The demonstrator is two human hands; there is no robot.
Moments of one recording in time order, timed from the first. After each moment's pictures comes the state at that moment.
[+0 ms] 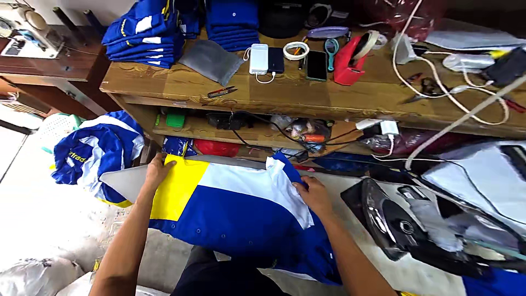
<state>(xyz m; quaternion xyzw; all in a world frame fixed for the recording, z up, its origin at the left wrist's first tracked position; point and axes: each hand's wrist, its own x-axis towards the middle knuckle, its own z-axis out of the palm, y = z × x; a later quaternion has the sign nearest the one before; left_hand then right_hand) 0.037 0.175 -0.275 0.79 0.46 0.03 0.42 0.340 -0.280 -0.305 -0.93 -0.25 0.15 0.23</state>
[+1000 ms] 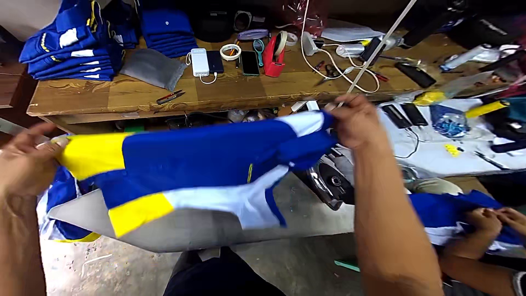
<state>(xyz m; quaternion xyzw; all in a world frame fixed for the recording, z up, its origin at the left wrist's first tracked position) 0.027 0.218 -0.090 0.72 0.28 0.26 0.58 0.416 -0.315 -0.075 -0.78 -0.09 0.07 0.61</state>
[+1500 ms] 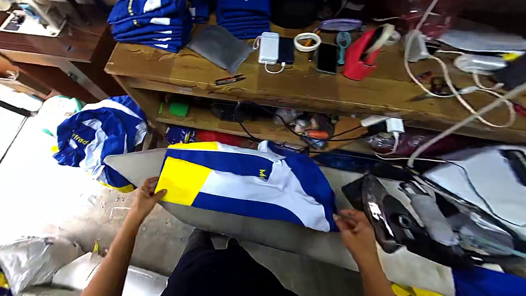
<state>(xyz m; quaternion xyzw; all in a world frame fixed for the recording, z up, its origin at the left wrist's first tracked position) -0.093 0.090 -0.267 0.67 0.46 0.09 0.58 0.268 -0.396 -0.264 -0.91 -0.12 0.14 0.38</state>
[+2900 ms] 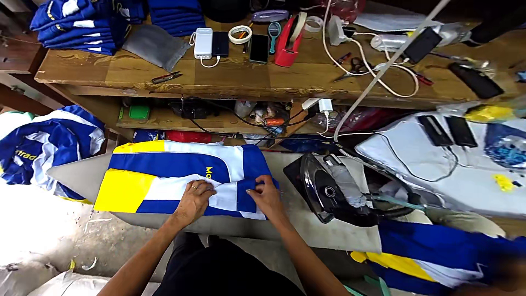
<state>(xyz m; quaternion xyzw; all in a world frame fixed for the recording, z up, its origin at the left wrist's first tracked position) 0.101 -0.123 -0.325 0.96 0.01 0.10 0.26 0.283 -0.345 -0.278 -0.88 -0.16 0.28 0.35</state>
